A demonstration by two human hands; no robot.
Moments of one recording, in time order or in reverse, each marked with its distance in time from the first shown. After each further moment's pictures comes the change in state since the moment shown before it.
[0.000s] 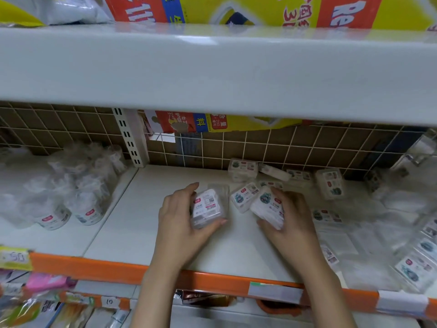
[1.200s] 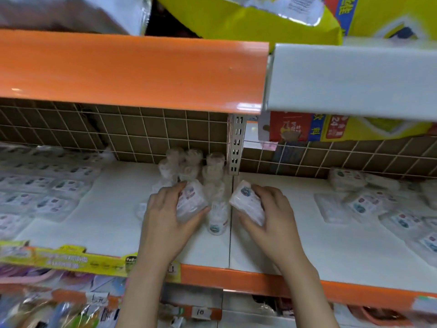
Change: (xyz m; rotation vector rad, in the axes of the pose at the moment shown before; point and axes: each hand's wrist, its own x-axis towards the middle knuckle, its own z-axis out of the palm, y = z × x) left_hand 0.035 -0.230 -0.227 0.147 0.032 -0.007; right_hand 0.025 -0.271 0.199 0.053 -0.050 -0.023
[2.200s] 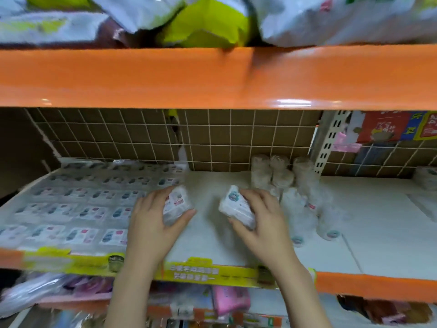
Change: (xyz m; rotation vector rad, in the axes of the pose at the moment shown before) left_hand 0.033 -0.224 -0.162 0.102 -0.016 -0.041; right_hand 0.017 -0.193 0.184 0.062 0.033 -0.106
